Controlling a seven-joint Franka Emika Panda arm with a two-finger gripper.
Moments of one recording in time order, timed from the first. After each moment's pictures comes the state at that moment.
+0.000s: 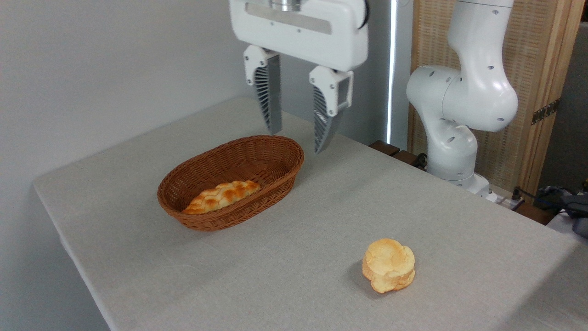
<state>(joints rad) -0.04 -0.29 0.15 -1.83 -0.06 1.61 0.73</state>
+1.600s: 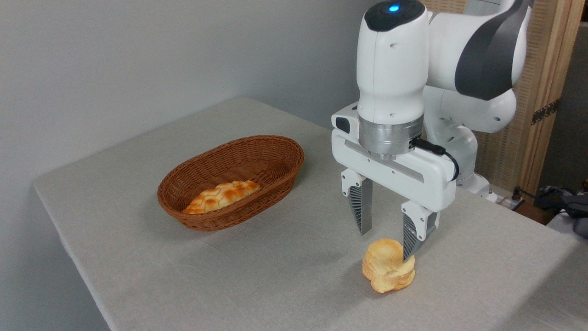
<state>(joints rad) -0.13 -0.43 0.45 -2.43 0.15 2.02 0.96</state>
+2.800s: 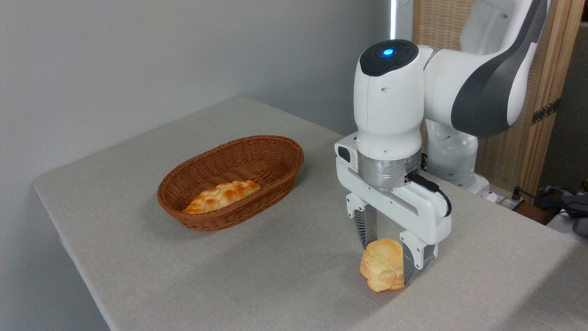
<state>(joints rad) -0.46 -0.42 0.77 -2.44 0.31 2.07 0.96</state>
